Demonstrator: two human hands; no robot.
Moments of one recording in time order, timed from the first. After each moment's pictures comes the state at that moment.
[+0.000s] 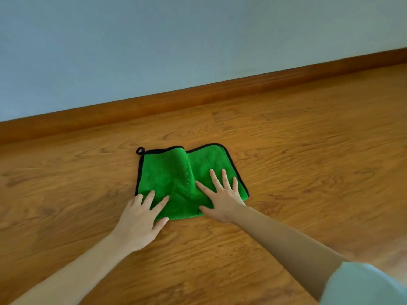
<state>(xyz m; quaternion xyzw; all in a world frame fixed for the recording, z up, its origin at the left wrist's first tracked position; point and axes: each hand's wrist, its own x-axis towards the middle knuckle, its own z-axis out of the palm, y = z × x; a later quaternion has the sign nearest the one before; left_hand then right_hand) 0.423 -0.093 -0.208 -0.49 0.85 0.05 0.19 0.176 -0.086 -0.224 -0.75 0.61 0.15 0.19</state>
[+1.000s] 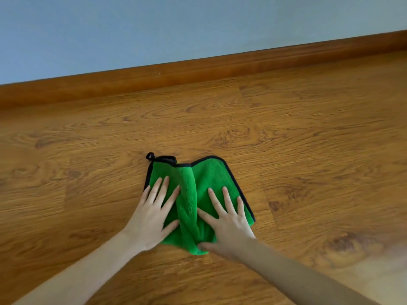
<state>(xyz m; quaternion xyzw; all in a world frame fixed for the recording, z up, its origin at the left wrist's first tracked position) 0.462 -0.038 -0.231 -0.48 0.86 0.09 0.13 0.247 0.007 -0.220 -0.78 0.56 0.17 0.22</state>
